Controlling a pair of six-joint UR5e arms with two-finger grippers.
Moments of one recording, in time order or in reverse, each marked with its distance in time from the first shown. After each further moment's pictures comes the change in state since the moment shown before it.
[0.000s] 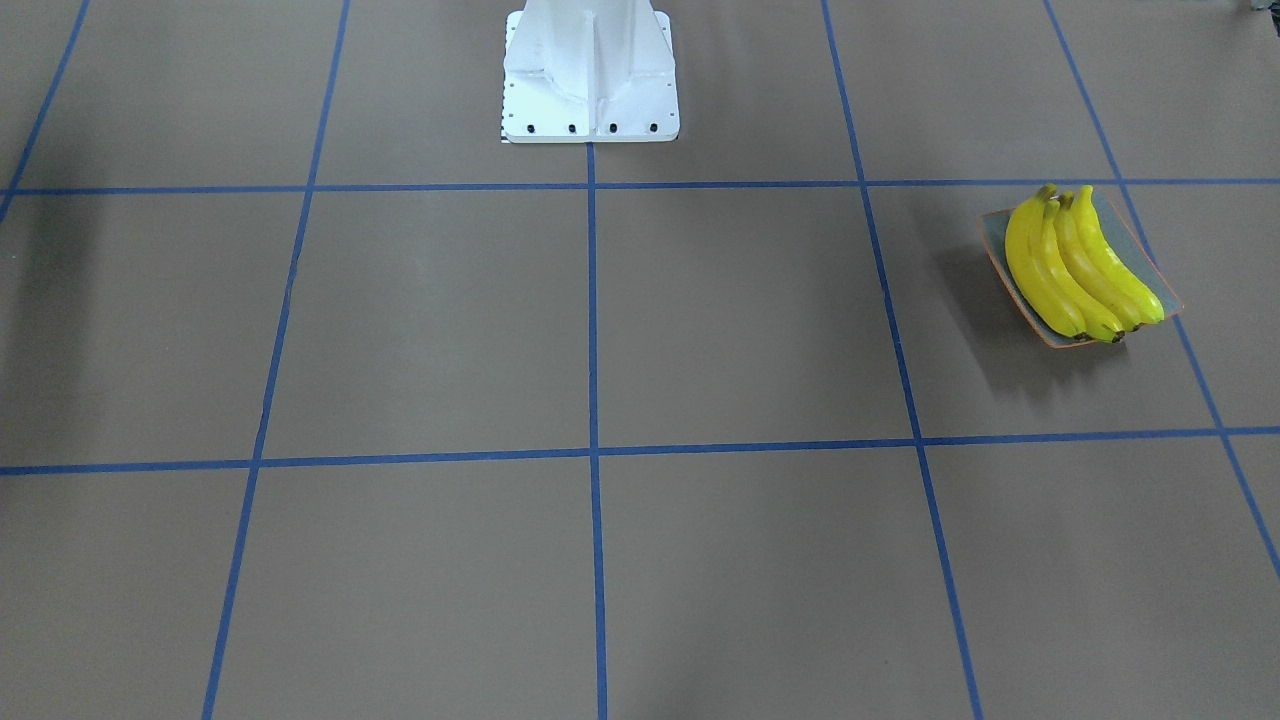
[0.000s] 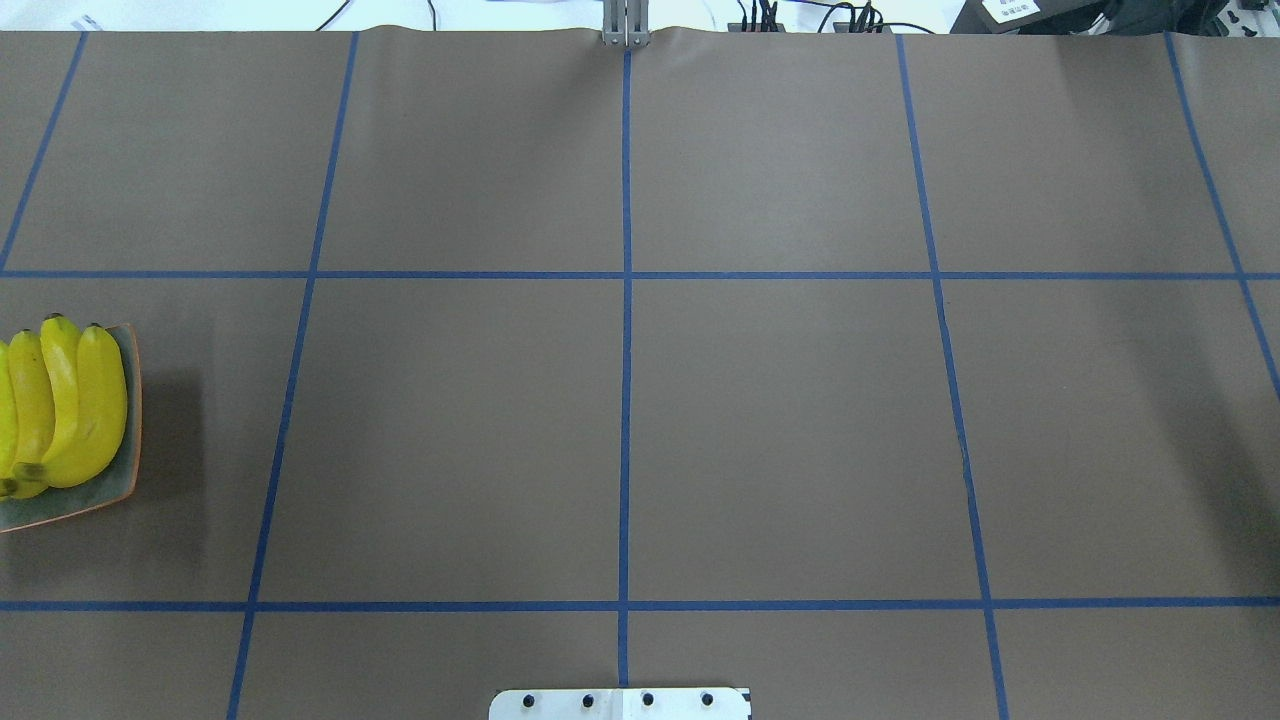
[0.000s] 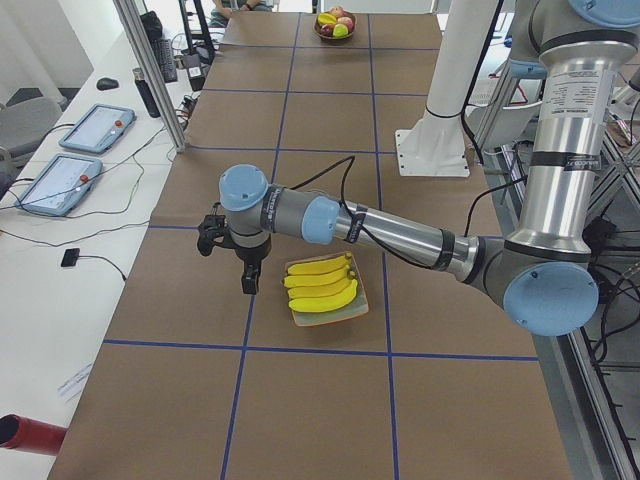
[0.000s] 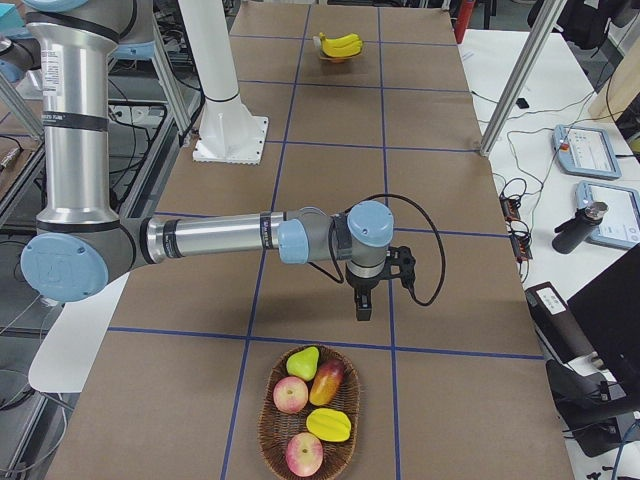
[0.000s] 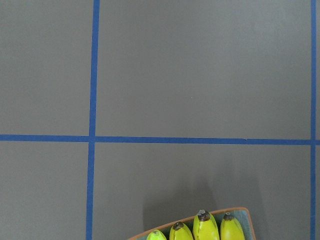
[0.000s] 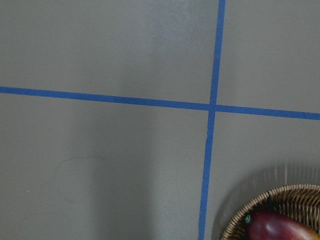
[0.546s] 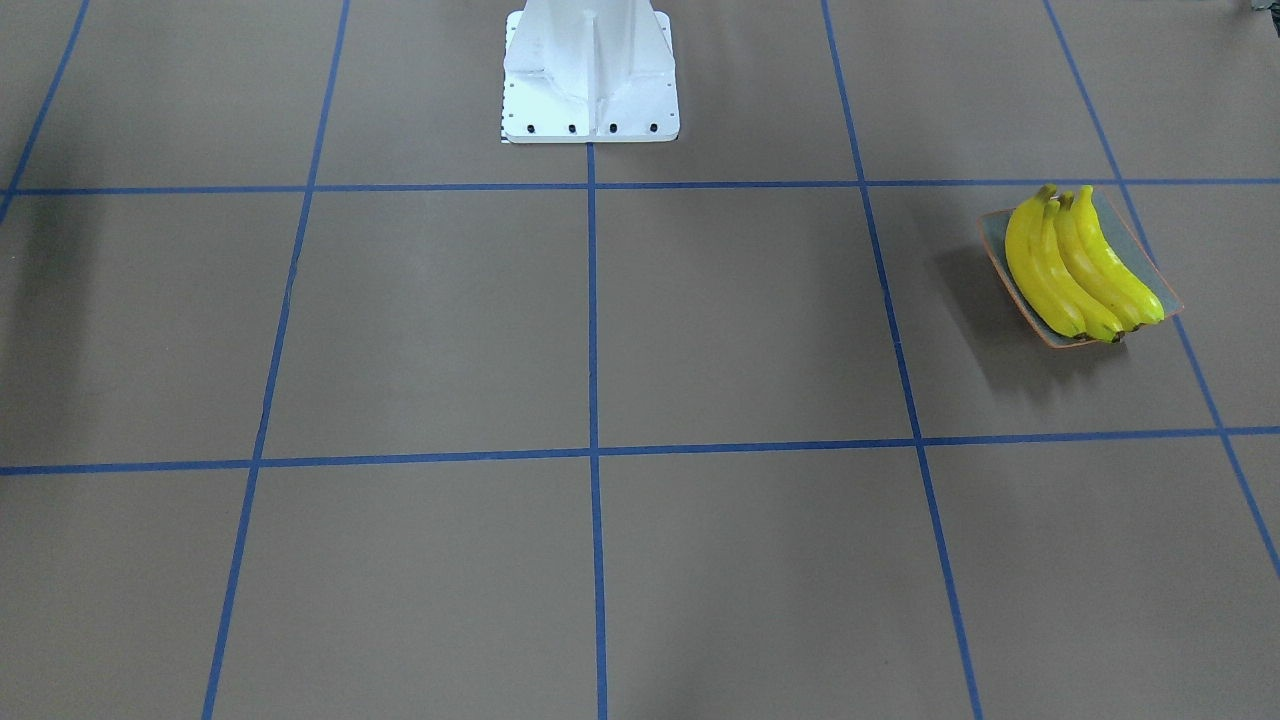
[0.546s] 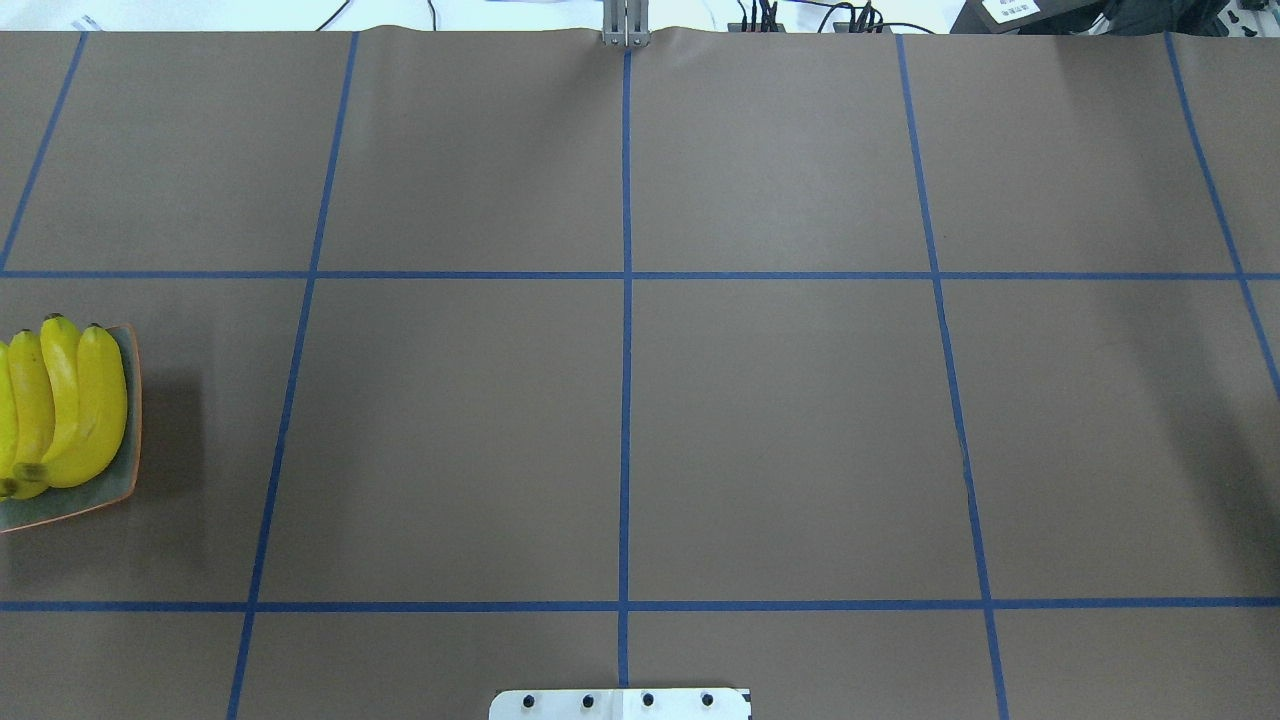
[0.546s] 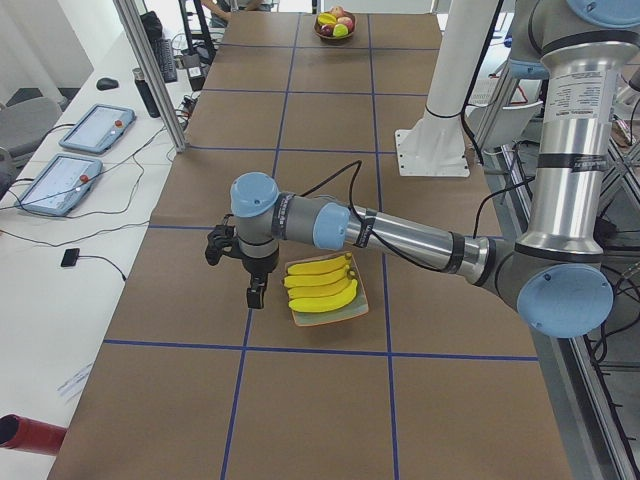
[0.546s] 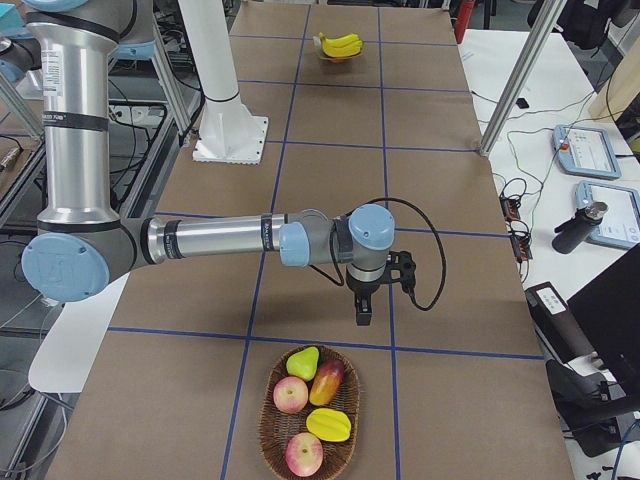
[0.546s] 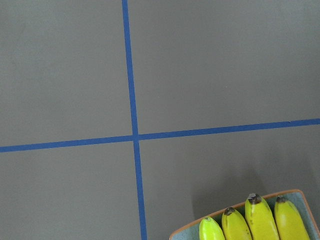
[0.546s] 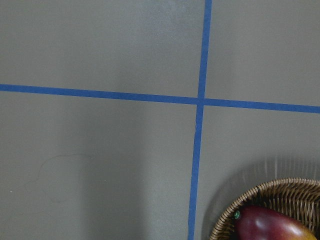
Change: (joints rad) left arm 0.003 0.029 -0.001 0.008 0.050 0.062; right arm -0.001 0.006 -0.011 0.002 -0.019 0.009
